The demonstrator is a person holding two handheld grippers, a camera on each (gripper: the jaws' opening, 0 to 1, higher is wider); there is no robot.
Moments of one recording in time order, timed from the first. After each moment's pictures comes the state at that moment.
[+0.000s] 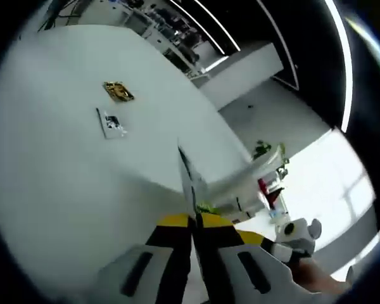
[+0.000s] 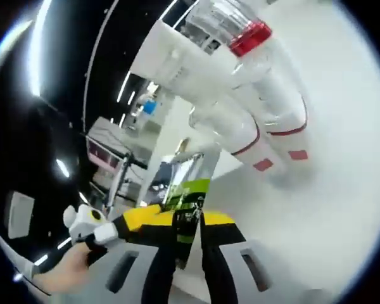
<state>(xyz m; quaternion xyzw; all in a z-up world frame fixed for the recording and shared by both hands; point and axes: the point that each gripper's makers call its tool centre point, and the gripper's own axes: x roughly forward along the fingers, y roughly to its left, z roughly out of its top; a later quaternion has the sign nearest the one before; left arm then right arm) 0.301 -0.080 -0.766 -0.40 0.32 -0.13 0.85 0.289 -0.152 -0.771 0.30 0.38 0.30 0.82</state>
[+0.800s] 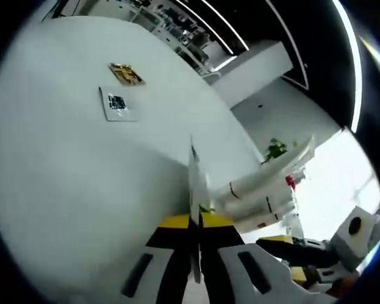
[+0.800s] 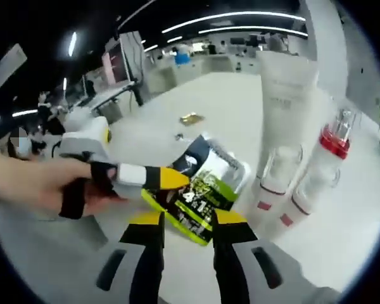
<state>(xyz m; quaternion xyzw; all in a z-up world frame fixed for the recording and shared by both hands) 0.323 -0.093 -0.811 -0.39 0.33 -0.11 0.85 0.273 -0.158 -0.760 -0.09 0.33 0.39 0.85</state>
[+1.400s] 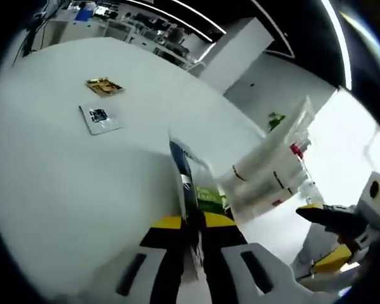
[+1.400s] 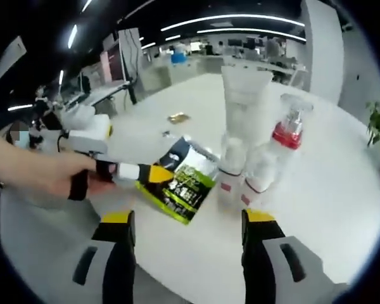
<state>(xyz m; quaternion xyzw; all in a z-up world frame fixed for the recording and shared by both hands) 0.317 -0.100 -0.815 -0.27 0.34 -0.14 0.89 0.272 -0.223 -0.746 -0.08 0.34 0.35 0.87</state>
